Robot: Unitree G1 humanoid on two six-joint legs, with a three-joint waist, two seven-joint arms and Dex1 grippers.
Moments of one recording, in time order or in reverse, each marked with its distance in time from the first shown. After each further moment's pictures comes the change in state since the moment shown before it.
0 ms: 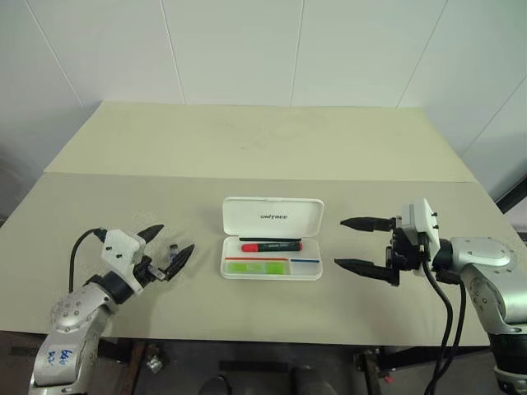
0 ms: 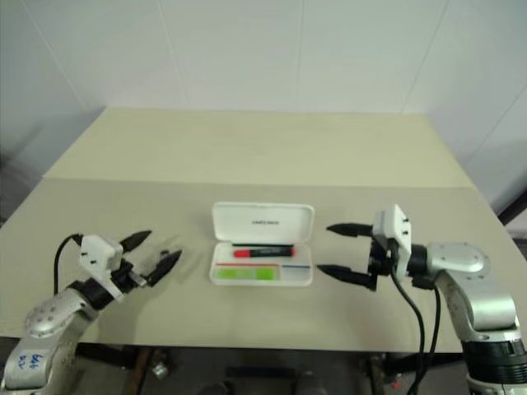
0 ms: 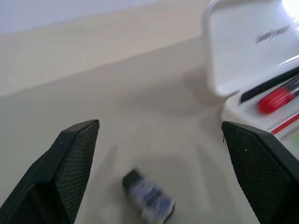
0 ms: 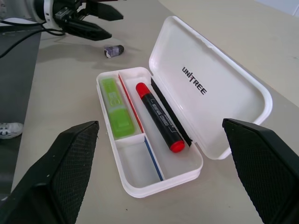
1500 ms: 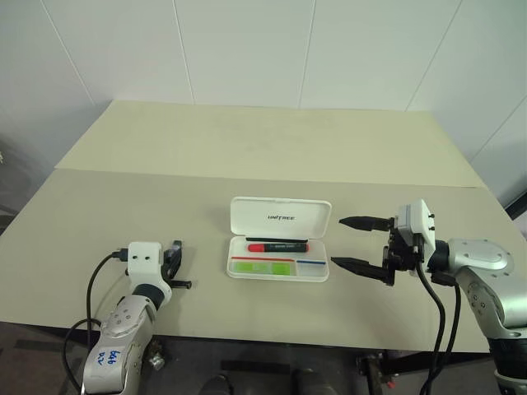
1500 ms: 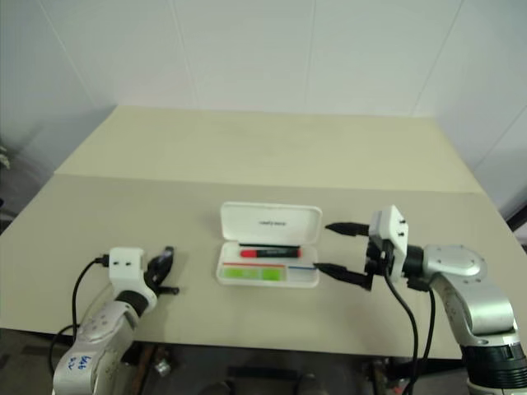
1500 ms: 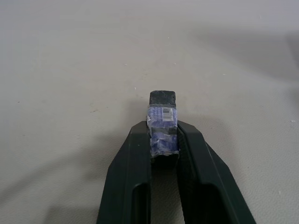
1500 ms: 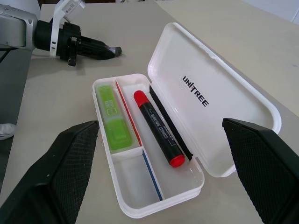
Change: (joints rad) left arm -0.041 -0.255 -0.083 -0.119 0.104 0.348 0.408; right arm 0.022 0.003 0.032 -0.046 0.011 -0.022 -0.075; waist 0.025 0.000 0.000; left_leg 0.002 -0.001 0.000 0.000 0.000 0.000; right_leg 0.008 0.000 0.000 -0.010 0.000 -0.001
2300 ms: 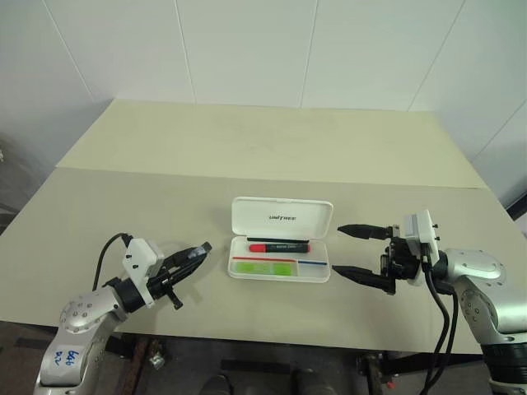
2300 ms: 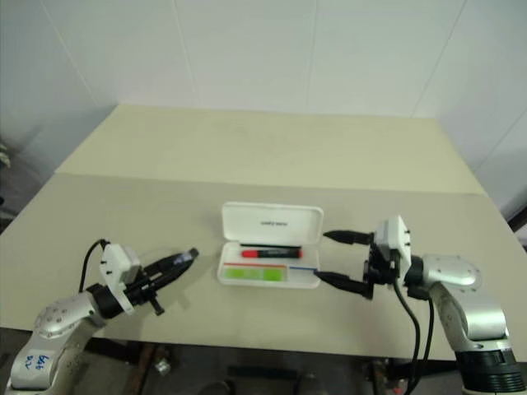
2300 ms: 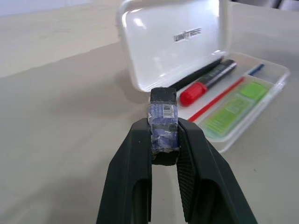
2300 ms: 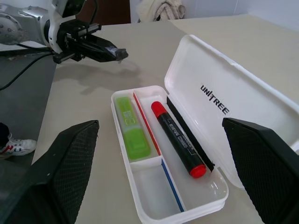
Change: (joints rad) left arm -0.024 0.333 0.003 0.137 -0.180 -0.394 -0.764; right arm 0.043 0.035 -0.015 0.107 0.068 -0.090 0.088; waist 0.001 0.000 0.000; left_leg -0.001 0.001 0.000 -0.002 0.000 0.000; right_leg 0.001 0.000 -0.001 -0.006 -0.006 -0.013
